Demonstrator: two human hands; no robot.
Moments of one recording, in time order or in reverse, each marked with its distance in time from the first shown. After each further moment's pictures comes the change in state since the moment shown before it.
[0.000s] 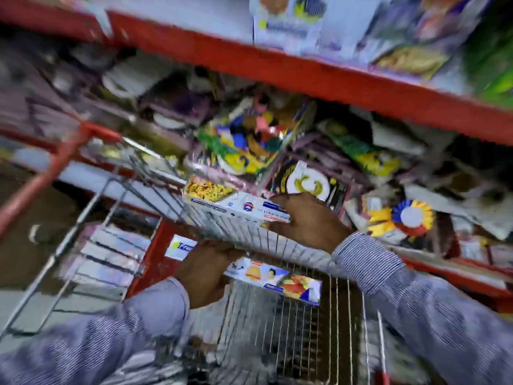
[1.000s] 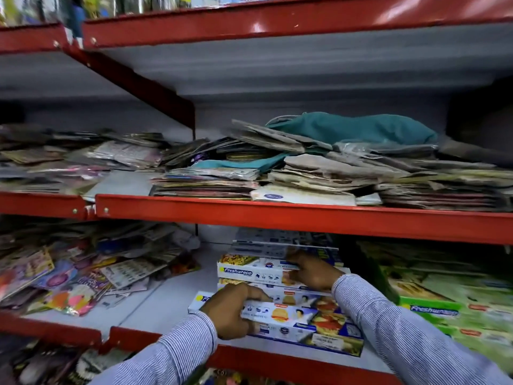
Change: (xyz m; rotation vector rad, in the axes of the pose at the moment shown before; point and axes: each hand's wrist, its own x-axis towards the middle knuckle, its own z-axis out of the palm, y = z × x) left_hand 0.201 0.059 -0.366 -0.109 0.205 0.125; right_hand 0.089 0.006 -0.364 -0.094 0.319 0.131
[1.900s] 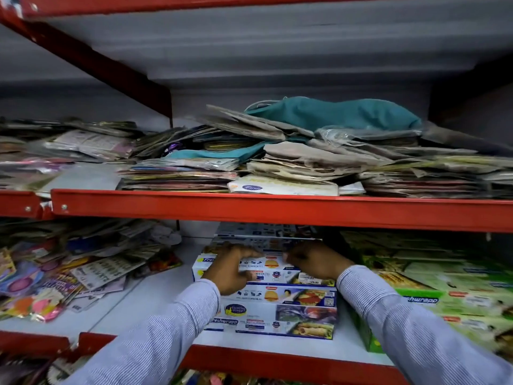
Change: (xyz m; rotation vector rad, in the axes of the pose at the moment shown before) left_hand 0.086 -0.012 0.005 -0.058 0.268 0.057; right_hand -0.014 0.042 -0.018 -0.043 0.081 0.018
